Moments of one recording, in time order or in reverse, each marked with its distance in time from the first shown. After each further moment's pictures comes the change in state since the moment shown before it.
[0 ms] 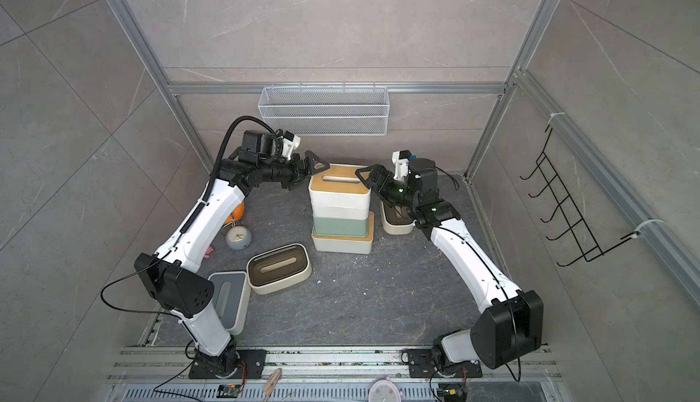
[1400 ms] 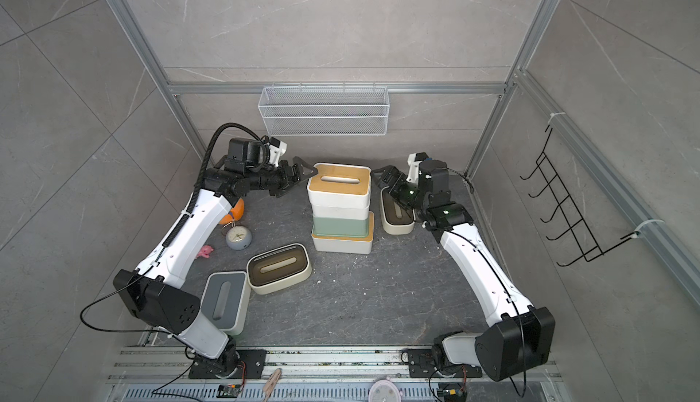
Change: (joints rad) left arm 0.062 -0.148 -0.175 0.014 -0.055 0.000; right arm -0.087 -0.084 -0.010 -0.151 0.127 -0.046
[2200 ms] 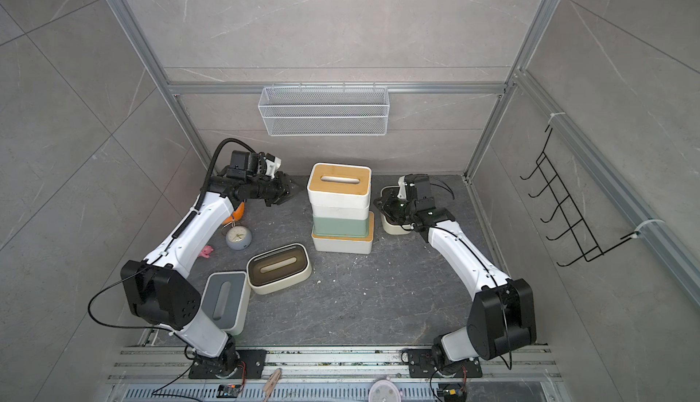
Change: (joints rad) left arm 0.071 0.039 -0.159 0.047 0.020 -0.029; right arm 0.041 0.134 -0.109 -0.003 -0.020 0.026
